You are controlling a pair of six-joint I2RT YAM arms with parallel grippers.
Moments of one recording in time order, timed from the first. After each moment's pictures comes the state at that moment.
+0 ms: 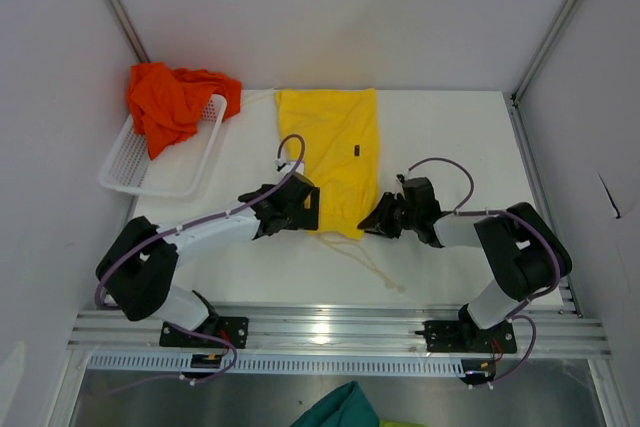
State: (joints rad) left arm -0.75 1.48 0.86 -0.36 -0.34 -0.58; right arm 0.45 1.61 0.56 0.32 -0.44 0.88
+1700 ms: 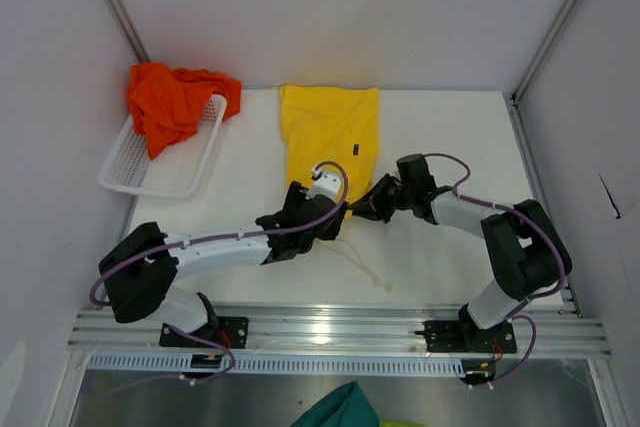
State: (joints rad) left arm -1.00 1.44 0.81 -0.08 -0.63 -0.31; right arm 0.44 1.61 0.80 0.03 -0.55 1.27
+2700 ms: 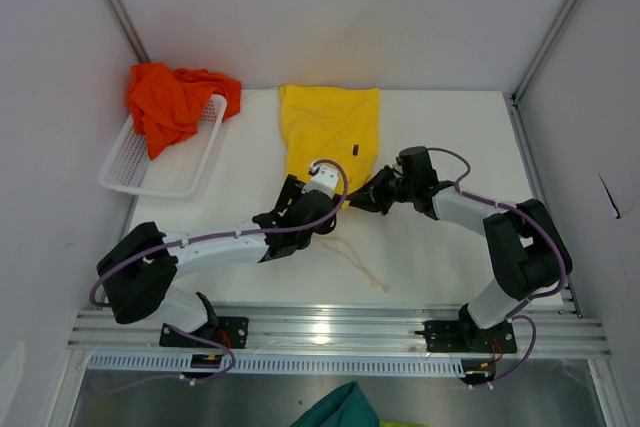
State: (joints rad) left arm -0.97 1.44 0.79 -0.01 -0.70 -0.18; right arm 0.42 1.61 0.85 0.06 -0.62 1.34
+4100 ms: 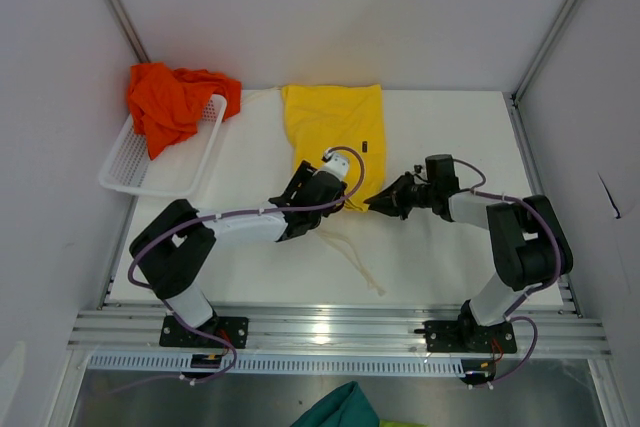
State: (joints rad) left arm -0.86 1.66 0.92 0.07 -0.64 0.01; right arm 0.23 1.65 0.74 0.14 -0.82 1.27
